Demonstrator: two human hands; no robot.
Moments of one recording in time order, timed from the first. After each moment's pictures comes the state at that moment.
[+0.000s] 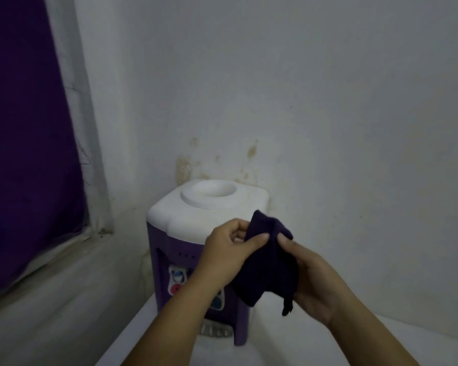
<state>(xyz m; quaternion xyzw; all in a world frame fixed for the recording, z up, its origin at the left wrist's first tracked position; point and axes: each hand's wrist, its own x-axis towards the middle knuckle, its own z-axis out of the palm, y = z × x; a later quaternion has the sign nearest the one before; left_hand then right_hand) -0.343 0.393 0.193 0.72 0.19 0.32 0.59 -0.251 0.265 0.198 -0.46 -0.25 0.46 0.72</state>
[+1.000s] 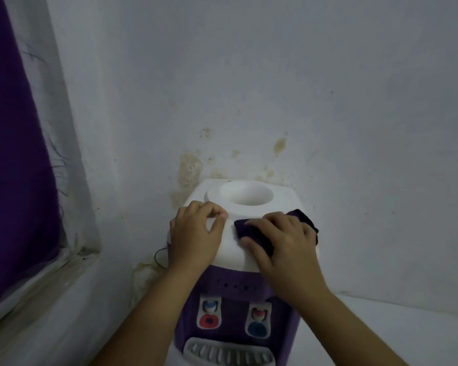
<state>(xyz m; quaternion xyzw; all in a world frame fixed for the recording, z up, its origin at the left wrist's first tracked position) -0.355 0.592 0.167 0.84 0.24 0.43 0.23 -0.285 0.435 0.177 -0.80 -0.43 -0.29 0.29</state>
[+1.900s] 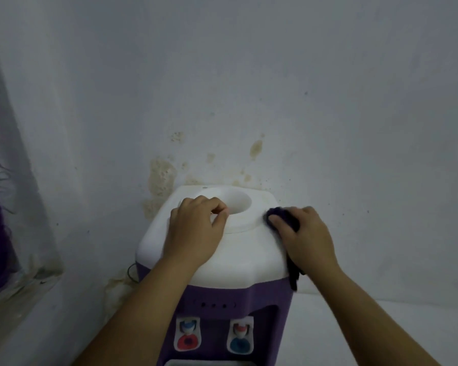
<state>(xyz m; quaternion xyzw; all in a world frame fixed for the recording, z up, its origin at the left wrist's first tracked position) -0.311 0.588 0.193 0.89 0.18 0.37 0.19 -0.209 0.417 0.188 -0.86 -0.27 -0.19 0.39</state>
